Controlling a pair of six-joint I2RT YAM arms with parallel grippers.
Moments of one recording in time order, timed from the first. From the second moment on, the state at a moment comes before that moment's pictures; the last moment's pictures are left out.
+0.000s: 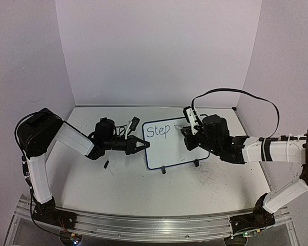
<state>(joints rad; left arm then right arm) -0.65 1.92 0.87 0.78 0.75 -0.35 0.83 1.43 0.83 0.23 0.29 0.02</state>
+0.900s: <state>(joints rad) -0.65 1.92 0.87 0.78 0.75 -0.35 0.84 1.44 0.83 0.20 0.31 0.05</state>
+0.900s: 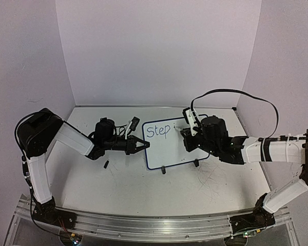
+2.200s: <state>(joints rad) -0.65 1.92 0.87 0.78 0.75 -0.34 0.83 1.38 0.80 0.22 0.31 0.08</state>
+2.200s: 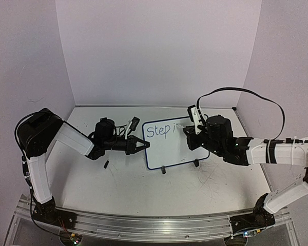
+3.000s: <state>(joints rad) -0.65 1.92 0.87 0.78 0.75 -0.34 0.83 1.41 0.81 0.22 0.34 0.07</state>
